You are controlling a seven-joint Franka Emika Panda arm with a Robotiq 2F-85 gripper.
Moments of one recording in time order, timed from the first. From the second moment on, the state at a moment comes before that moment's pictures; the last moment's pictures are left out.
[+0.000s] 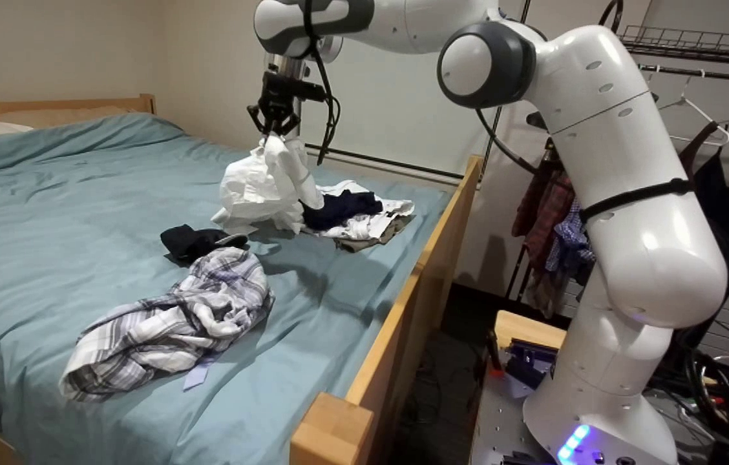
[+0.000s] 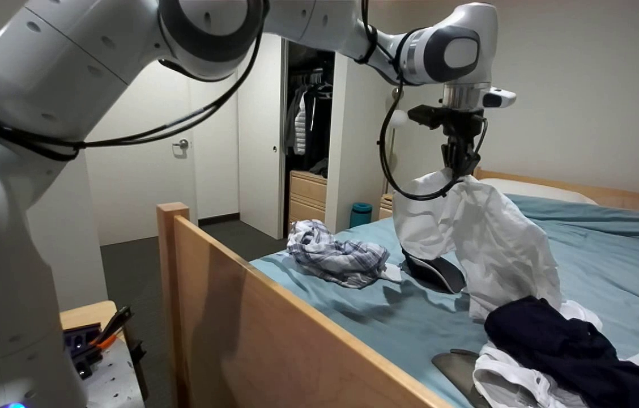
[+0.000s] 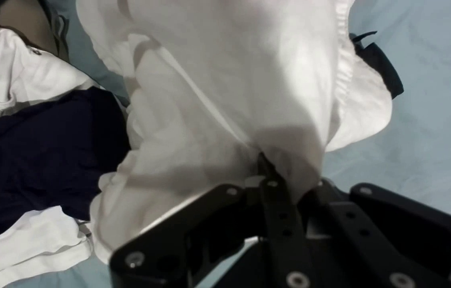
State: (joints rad) arm -0.20 0.65 -0.12 -1.06 0.15 1.90 0.35
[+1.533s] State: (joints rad) arm 0.26 0.15 -0.10 -1.32 -0.41 2.05 0.29
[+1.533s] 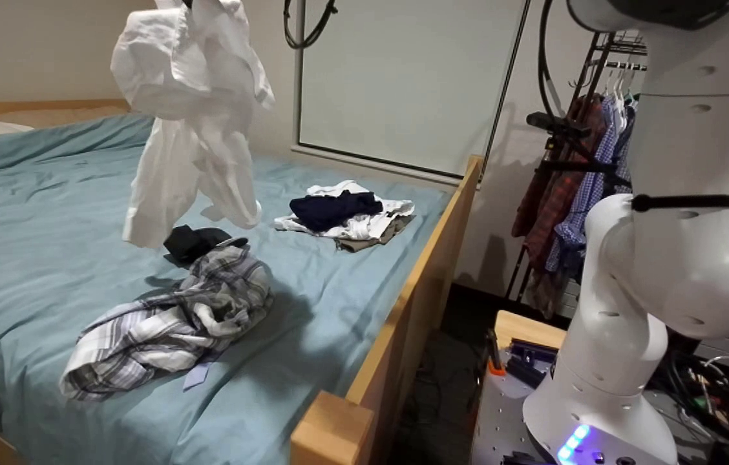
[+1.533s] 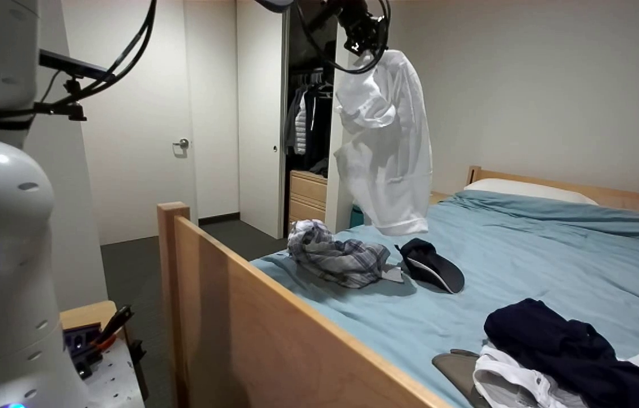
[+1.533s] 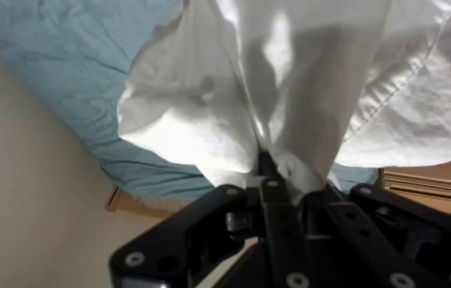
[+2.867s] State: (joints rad) arm 0.24 0.21 0.05 -1.57 -0.32 2.28 0.00
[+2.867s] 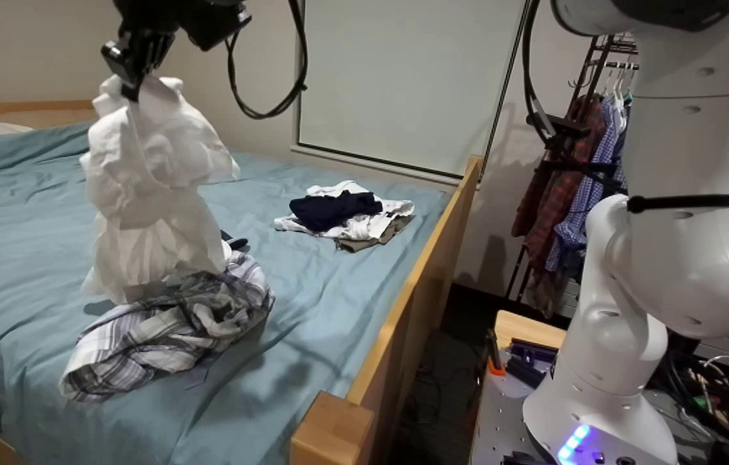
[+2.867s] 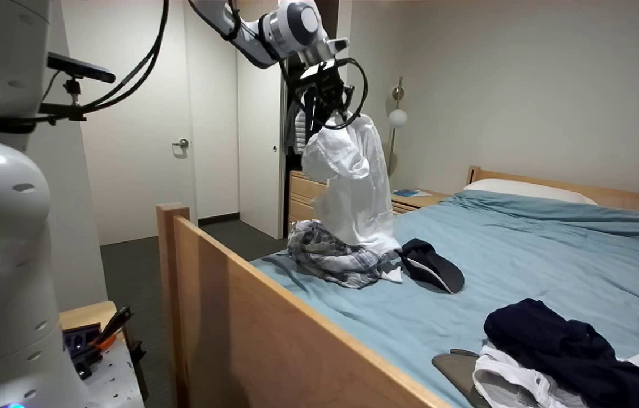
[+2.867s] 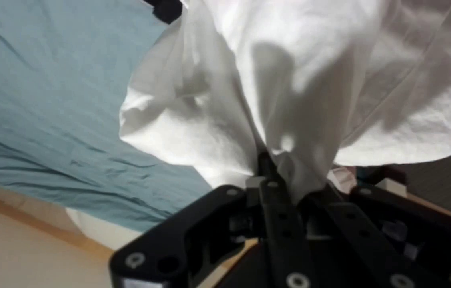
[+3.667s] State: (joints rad) arm 0.15 0.26 0.05 -1.84 -0.26 2.14 -0.03
